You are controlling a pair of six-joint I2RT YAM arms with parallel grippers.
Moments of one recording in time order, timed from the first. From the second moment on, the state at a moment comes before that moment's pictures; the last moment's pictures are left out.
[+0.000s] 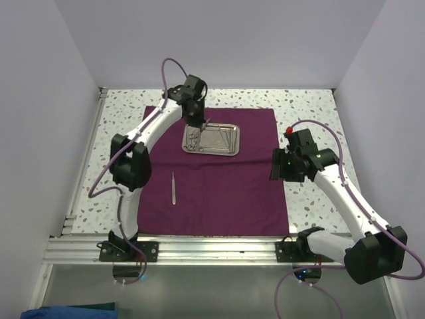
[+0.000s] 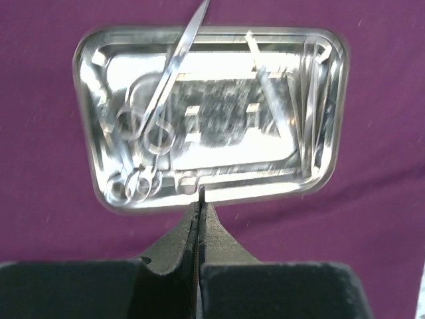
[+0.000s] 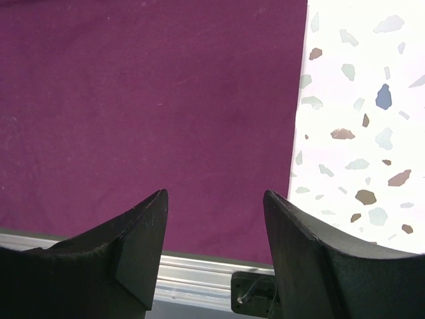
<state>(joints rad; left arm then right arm) -0.46 2.18 2.07 -0.88 -0.01 -0.43 0.29 1.14 0.98 -0.93 -0.01 0.38</state>
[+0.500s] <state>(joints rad) -0.64 1.56 1.17 -0.79 -0.14 -0.58 0.29 1.23 0.99 -0.88 -0.05 0.39</state>
